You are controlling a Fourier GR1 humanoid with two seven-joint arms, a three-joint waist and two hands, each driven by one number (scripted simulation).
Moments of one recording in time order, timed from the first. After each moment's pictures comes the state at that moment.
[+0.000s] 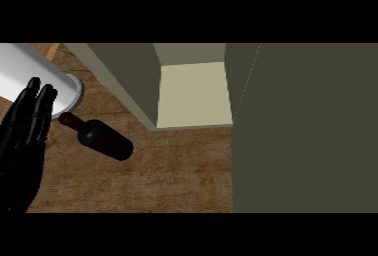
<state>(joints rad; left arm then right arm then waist) -0.01 0.14 -0.01 -2.10 0.00 -0.01 0.00 0.01 -0.11 -0.01 -2.10 -0.01 0.02 -0.02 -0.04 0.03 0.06</state>
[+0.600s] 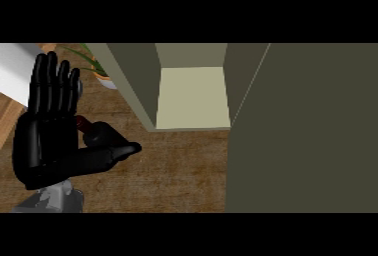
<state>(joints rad) -0.20 0.02 -0.06 -1.95 -0.01 0.31 0.13 0.14 -0.12 0.11 -2.25 -0.13 0.13 0.08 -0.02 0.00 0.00</state>
